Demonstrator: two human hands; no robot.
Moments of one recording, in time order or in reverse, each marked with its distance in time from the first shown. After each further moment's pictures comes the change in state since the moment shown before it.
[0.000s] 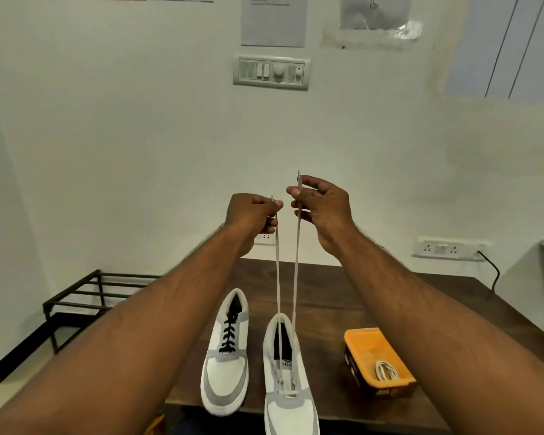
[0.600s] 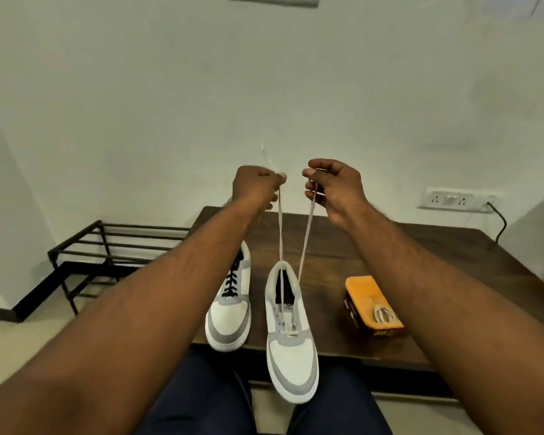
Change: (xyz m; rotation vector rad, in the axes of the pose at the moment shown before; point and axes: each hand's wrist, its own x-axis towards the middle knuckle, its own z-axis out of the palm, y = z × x) left_hand -0.011 -0.057 0.013 0.101 0.031 -0.089; right_hand -0.007 0.071 -0.027 0.055 0.046 0.215
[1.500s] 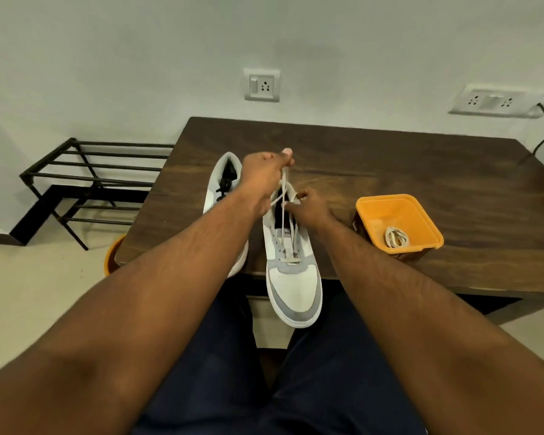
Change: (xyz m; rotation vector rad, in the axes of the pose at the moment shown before) left_hand -0.007 -0.139 0.051 -0.137 -0.089 -0.345; right_hand -0.018 0.214 -0.024 -0.734 -0.069 0.393
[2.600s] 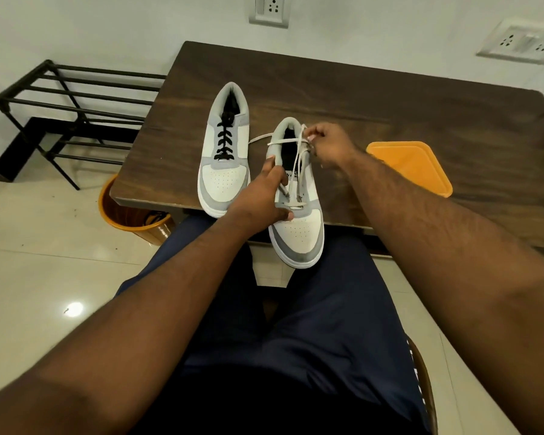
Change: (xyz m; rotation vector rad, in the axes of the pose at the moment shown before) left_hand -0.054 -0.114 -0.047 0.914 -0.356 0.319; right_hand 0.004 0.001 -0.013 0.044 -0.021 -0.100
